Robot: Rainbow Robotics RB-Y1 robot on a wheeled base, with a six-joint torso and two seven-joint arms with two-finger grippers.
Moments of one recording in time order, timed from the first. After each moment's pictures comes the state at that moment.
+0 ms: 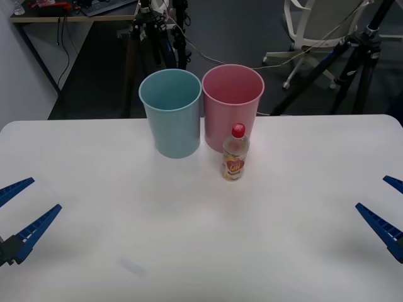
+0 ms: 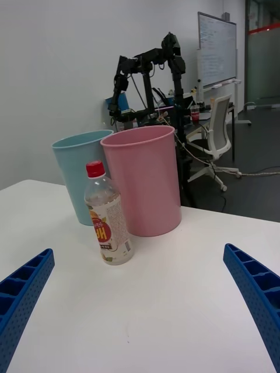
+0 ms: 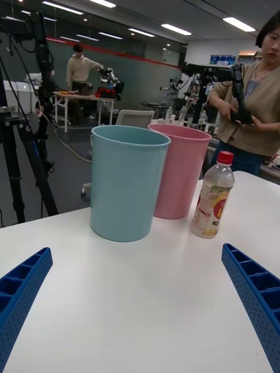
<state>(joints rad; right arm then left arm) 0.35 -0.40 -0.52 -1.66 0.96 -1.22 0.00 0.35 0.40 0.52 -1.66 -0.96 -1.22 0.00</state>
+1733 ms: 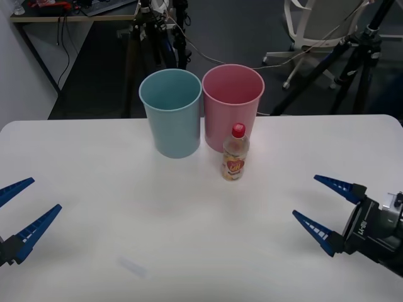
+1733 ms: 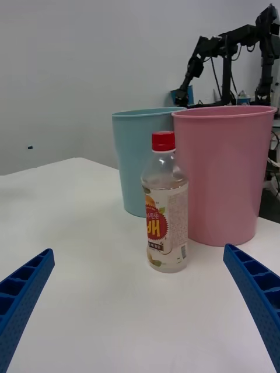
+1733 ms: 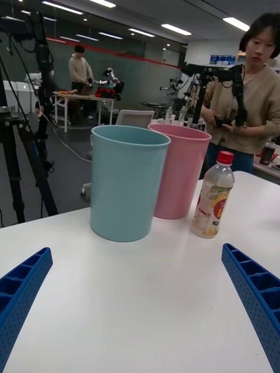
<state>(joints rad) 0.12 -0.47 -0.16 -1.38 0.91 -1.22 0.35 0.35 0.40 0.52 -1.66 -0.96 -1.22 0.00</state>
